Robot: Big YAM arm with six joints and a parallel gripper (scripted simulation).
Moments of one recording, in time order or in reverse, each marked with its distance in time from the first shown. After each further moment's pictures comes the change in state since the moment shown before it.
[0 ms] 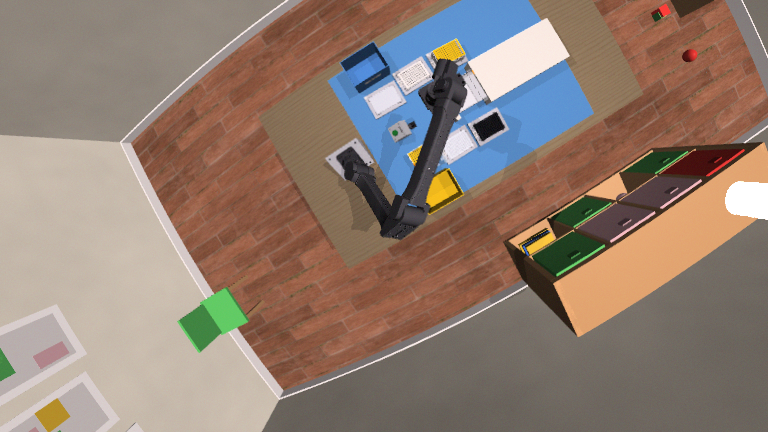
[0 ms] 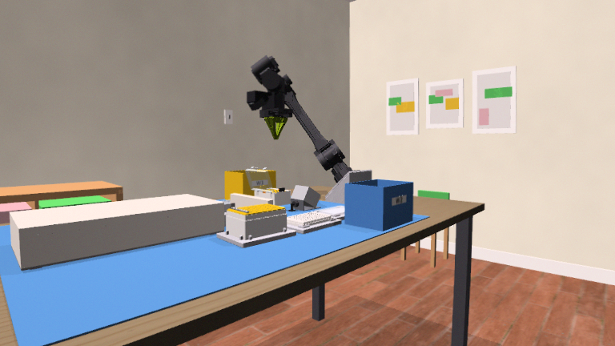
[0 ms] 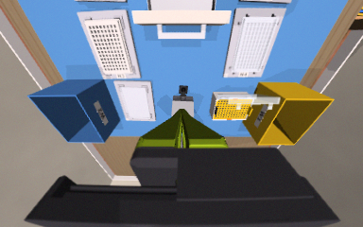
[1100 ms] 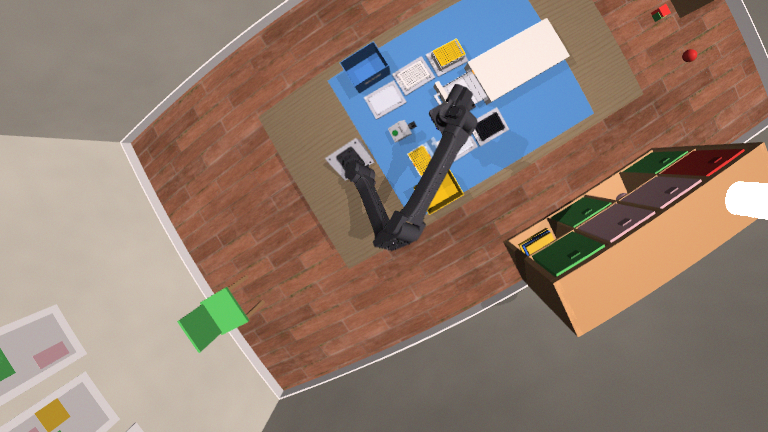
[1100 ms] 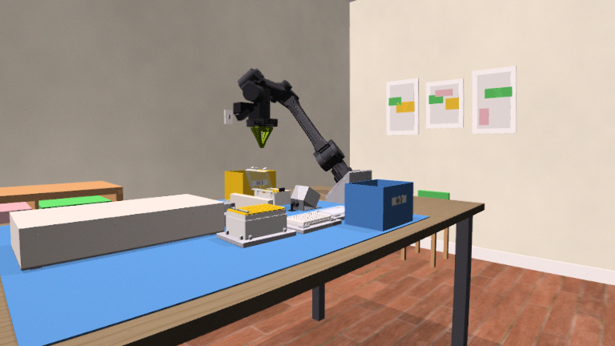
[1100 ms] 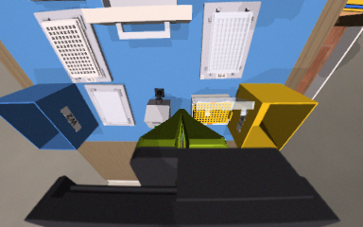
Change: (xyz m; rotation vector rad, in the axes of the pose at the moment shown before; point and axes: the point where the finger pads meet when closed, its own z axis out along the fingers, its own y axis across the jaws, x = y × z) arm 0.002 -0.078 0.028 0.003 0.002 0.011
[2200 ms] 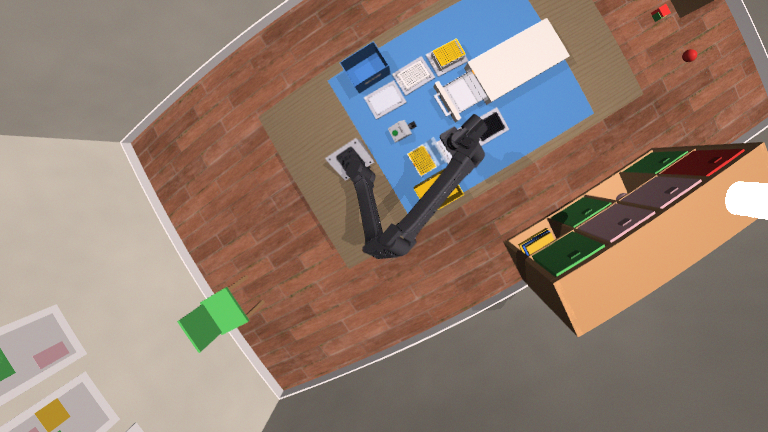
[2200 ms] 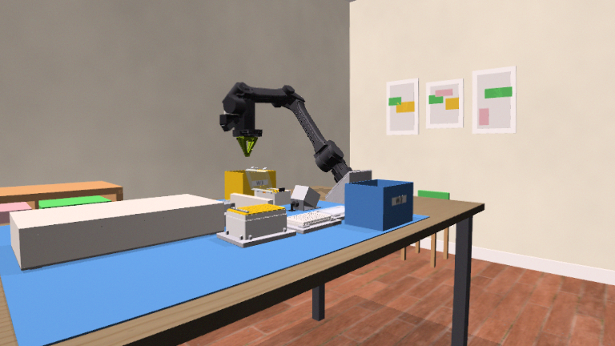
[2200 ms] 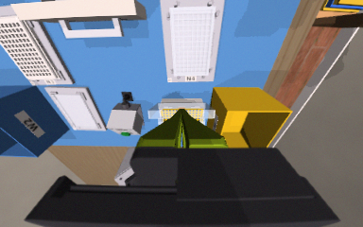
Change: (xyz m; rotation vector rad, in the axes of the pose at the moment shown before) arm 0.003 -0.090 0.034 -0.001 -0.002 -0.011
